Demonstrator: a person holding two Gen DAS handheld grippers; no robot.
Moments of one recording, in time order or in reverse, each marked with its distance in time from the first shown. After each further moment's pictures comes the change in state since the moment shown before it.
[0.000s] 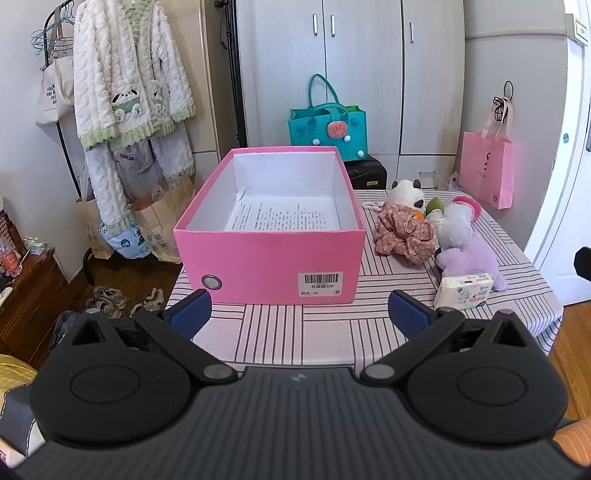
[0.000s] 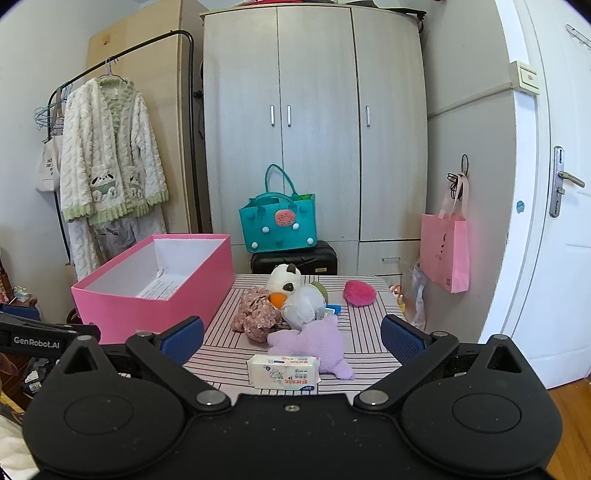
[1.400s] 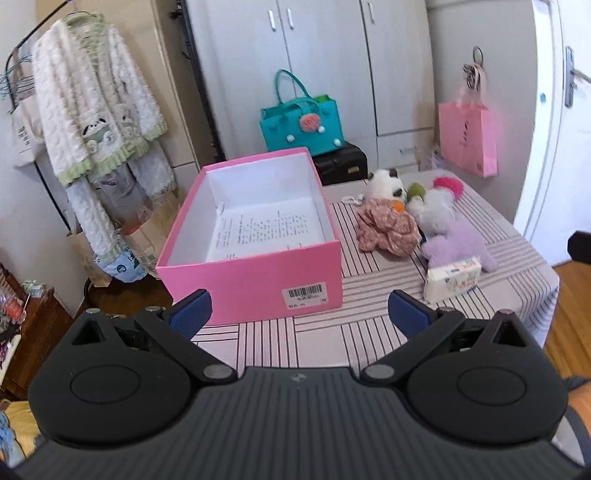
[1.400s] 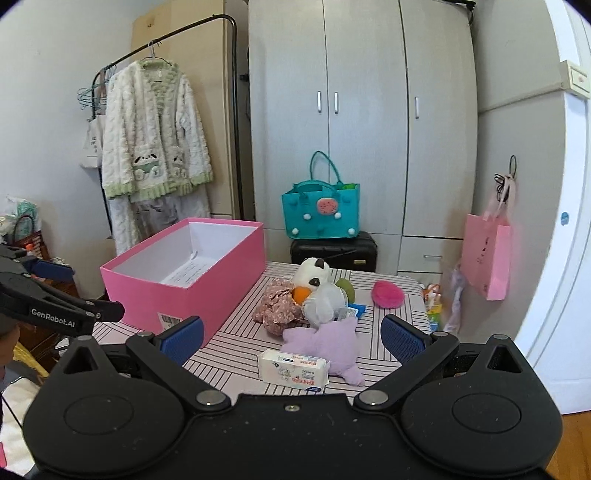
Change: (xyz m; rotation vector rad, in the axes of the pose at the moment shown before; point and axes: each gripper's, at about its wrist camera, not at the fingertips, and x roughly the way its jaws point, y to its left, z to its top) left arm 0.003 -0.026 0.027 0.169 0.051 -0.019; right arm 0.012 -0.034 0.016 -0.074 0.057 0.178
